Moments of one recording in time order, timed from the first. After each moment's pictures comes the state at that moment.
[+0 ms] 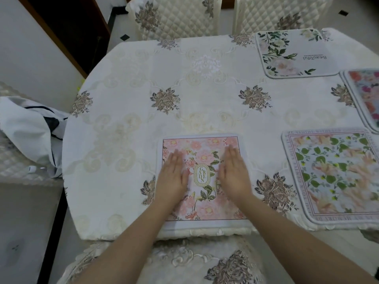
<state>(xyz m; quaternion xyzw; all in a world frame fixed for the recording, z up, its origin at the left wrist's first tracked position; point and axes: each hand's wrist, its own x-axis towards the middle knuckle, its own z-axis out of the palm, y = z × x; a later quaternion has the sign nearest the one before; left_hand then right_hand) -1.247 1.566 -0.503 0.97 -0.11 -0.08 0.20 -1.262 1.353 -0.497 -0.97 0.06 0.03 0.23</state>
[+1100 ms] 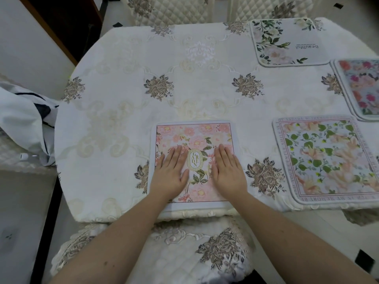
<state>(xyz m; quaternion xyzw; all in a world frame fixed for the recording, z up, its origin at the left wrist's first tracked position) -1.276 1.566 -0.522 0.97 -0.19 -0.09 0.09 -1.305 1.347 -0.523 -0.99 0.02 0.05 0.12</state>
